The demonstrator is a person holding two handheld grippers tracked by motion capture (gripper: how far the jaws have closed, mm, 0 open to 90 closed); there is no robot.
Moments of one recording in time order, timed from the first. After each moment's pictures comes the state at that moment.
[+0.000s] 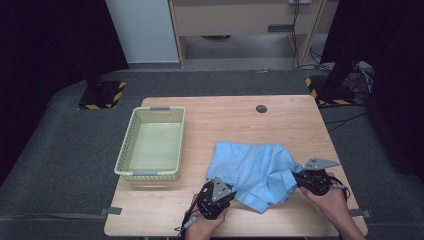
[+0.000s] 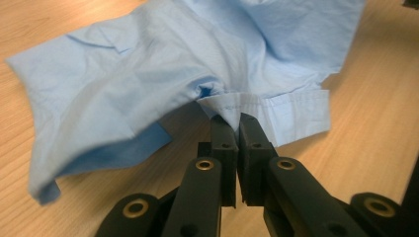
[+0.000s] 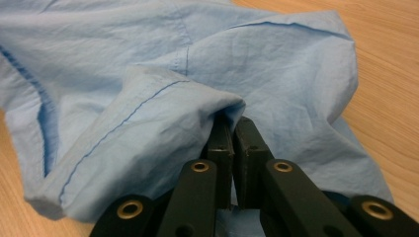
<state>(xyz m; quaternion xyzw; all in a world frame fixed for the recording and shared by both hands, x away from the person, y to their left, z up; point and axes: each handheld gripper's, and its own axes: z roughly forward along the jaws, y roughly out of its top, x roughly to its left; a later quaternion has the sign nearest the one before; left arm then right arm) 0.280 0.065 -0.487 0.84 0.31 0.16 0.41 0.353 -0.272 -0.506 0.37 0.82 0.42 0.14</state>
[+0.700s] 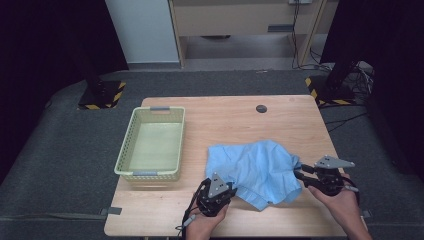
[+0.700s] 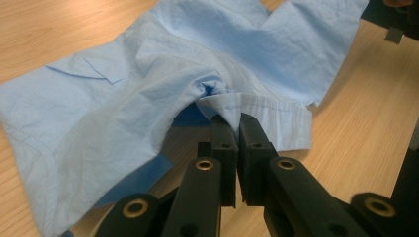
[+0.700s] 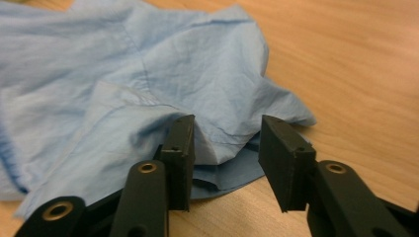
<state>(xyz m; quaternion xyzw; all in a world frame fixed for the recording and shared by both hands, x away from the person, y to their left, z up) 0.291 0.066 -0.481 0.82 0.33 0.14 0.45 0.341 -0.297 -0.486 0.42 0.79 0.41 0.20</state>
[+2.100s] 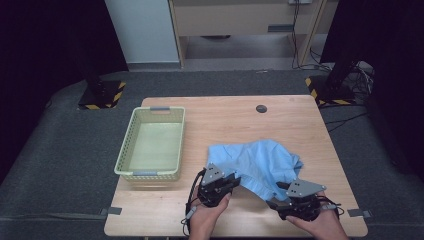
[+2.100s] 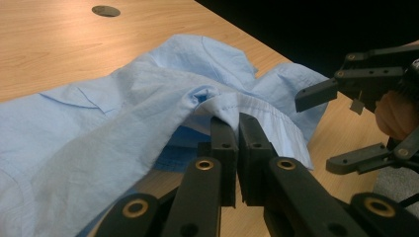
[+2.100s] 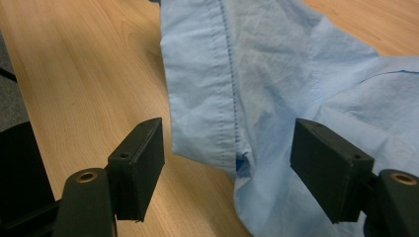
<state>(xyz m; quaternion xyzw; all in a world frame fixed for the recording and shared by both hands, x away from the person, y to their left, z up) 0.303 0.066 -0.461 0.76 0.37 0.10 0.52 0.286 -0.218 -0.487 0.26 0.86 0.42 0.17</state>
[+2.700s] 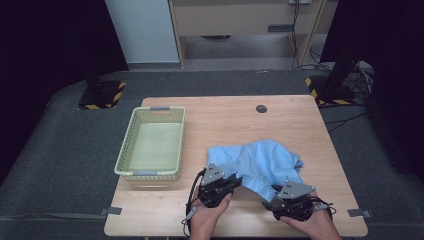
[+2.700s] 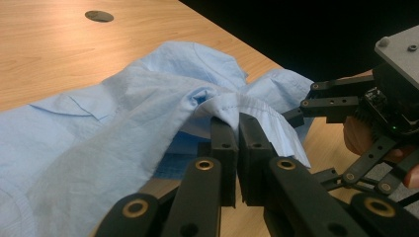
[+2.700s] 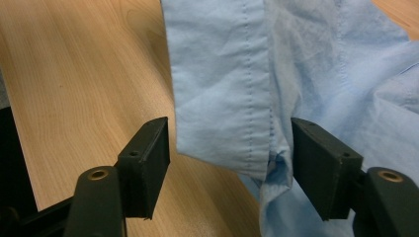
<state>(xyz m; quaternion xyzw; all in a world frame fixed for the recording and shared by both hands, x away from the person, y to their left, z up) 0.301 0.066 -0.458 0.76 0.37 0.09 0.53 0.292 -0.208 -0.506 0.25 0.87 0.40 0.16</state>
